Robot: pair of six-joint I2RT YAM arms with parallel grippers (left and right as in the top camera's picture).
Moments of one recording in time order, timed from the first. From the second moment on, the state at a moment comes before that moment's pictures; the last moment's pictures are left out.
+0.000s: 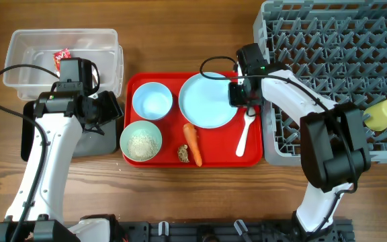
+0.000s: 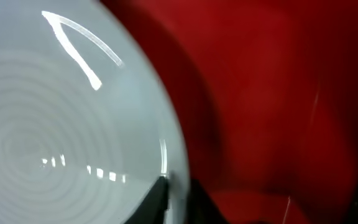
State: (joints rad) left arm 0.02 1.41 1.11 -0.96 0.01 -0.40; right arm 0.32 1.99 1.30 -0.65 -0.10 0.27
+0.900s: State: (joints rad) left arm 0.02 1.41 1.11 -0.96 0.01 -0.40; right arm 0.31 1.54 1.35 -0.57 0.31 0.24
